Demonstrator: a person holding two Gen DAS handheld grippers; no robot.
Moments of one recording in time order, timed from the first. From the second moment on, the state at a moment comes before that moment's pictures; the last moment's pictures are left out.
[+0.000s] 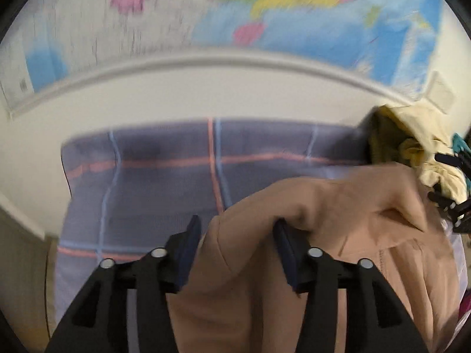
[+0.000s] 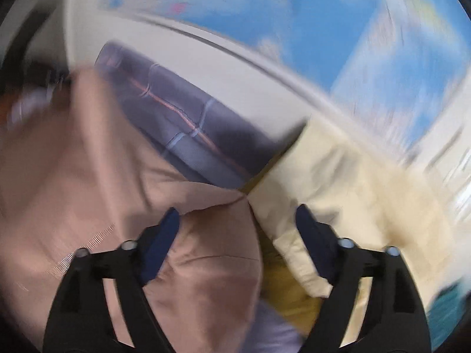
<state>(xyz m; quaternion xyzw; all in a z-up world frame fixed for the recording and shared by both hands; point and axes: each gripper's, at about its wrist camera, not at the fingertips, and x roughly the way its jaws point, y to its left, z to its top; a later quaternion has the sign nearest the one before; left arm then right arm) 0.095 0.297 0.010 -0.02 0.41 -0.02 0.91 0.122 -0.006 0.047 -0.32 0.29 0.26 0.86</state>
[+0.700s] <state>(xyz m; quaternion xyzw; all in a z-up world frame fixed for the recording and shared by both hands) 0.194 0.248 -0.023 -0.01 0.45 -0.05 0.89 0.201 0.051 0.035 -0.29 0.35 0.26 0.85</state>
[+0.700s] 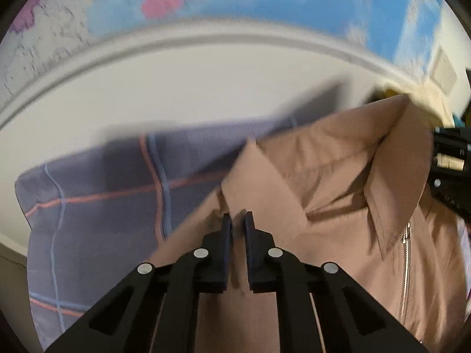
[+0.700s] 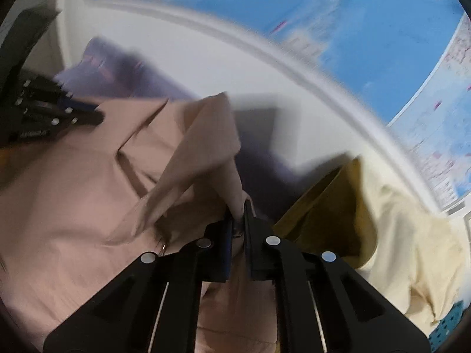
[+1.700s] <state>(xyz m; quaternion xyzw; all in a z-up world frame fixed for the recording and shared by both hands) 0.009 0.318 -0.068 0.00 0.48 -0.06 0.88 0.050 -0.116 -0.020 -0.08 0.44 0.27 0.85</state>
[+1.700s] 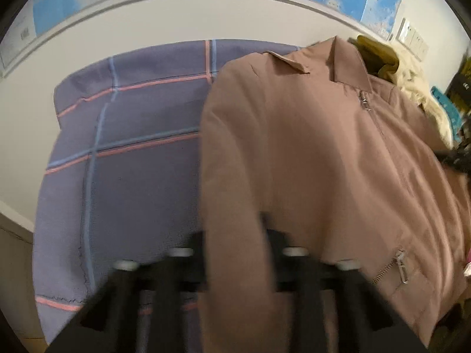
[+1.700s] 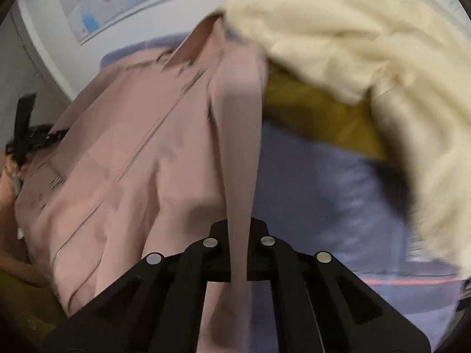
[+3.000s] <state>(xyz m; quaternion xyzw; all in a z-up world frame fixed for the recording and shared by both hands) -0.132 0.355 -0.016 0.06 0.40 0.27 0.87 -0.025 -0.264 -0.023 0.04 0.41 0.16 0.89</state>
